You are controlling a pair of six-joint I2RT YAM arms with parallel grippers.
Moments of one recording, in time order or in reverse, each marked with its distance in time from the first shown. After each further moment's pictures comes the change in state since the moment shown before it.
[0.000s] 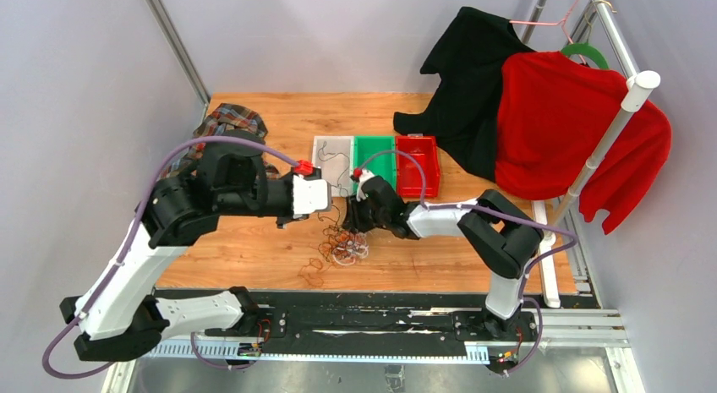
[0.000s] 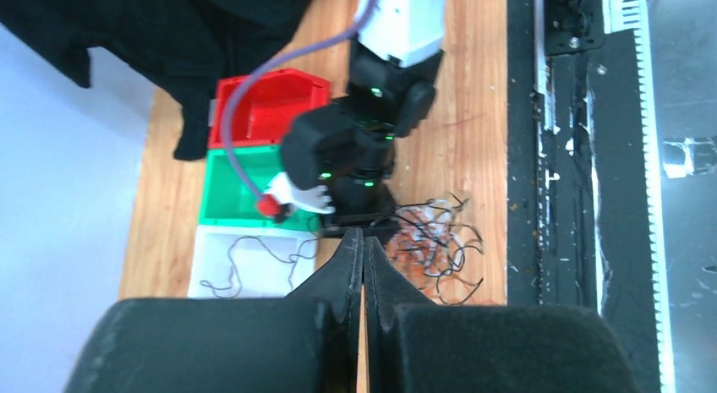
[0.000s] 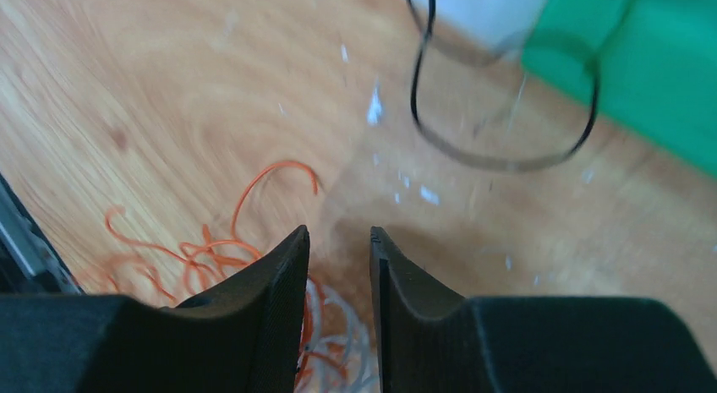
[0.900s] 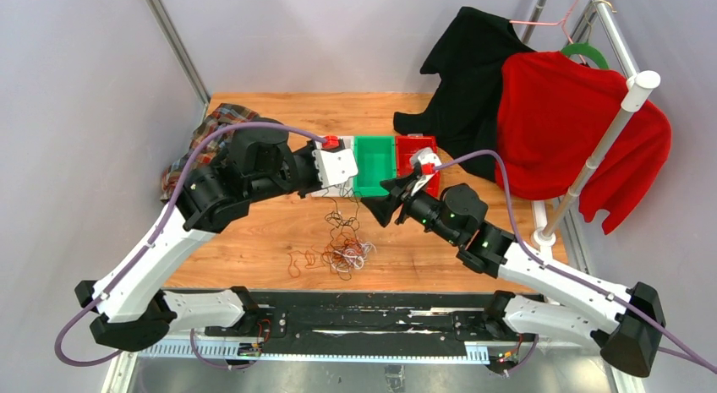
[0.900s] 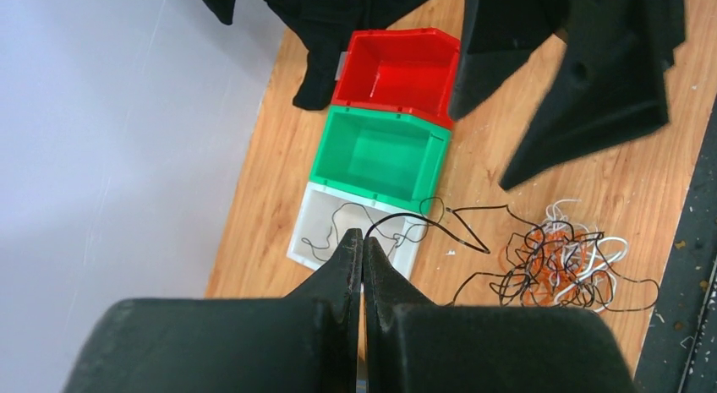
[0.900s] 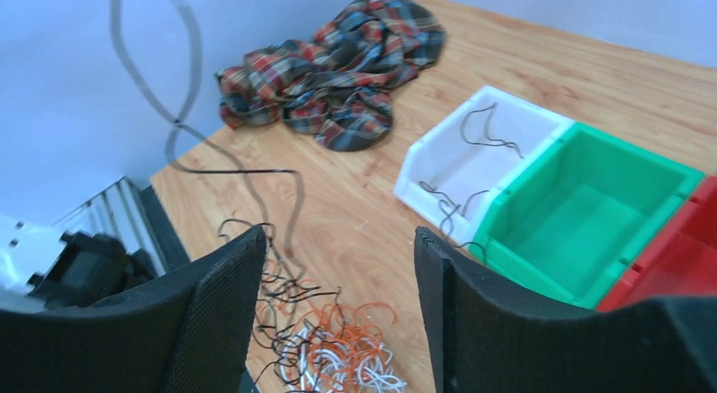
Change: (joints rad) left arm 0.000 0.060 -0.049 0.234 -0.332 0.035; right arm 0.063 -0.874 -0.241 0.005 0.179 -0.195
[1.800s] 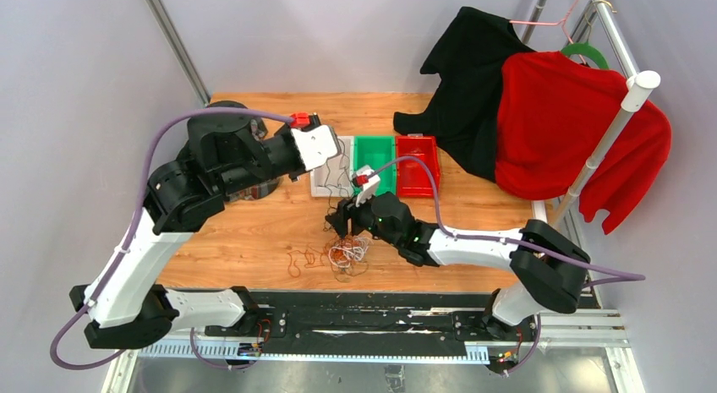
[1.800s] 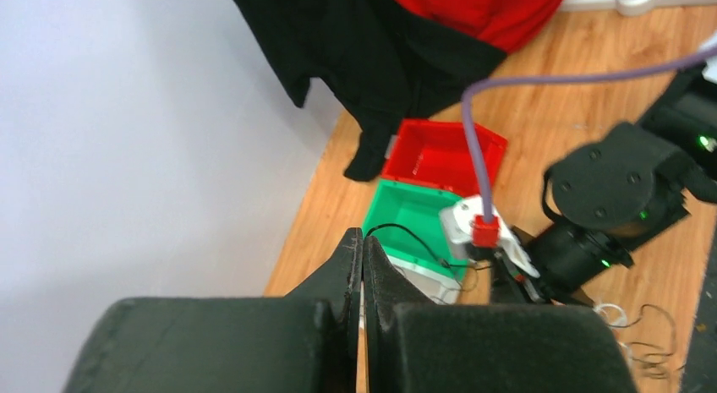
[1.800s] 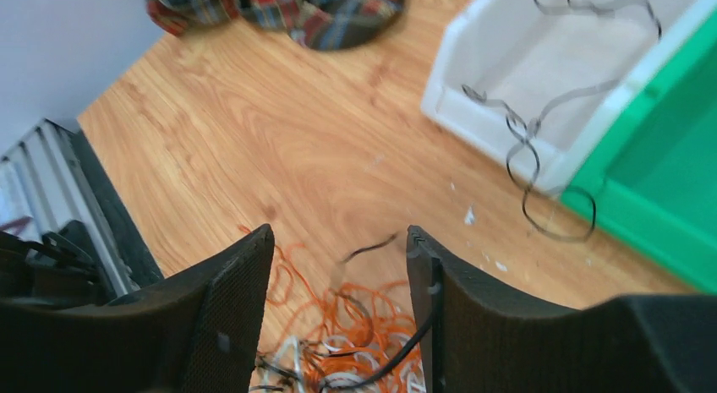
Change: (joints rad) left arm 0.000 0.025 0.194 0.021 0.033 -0.028; right arm 0.143 0.546 0.075 0.258 0.108 0.084
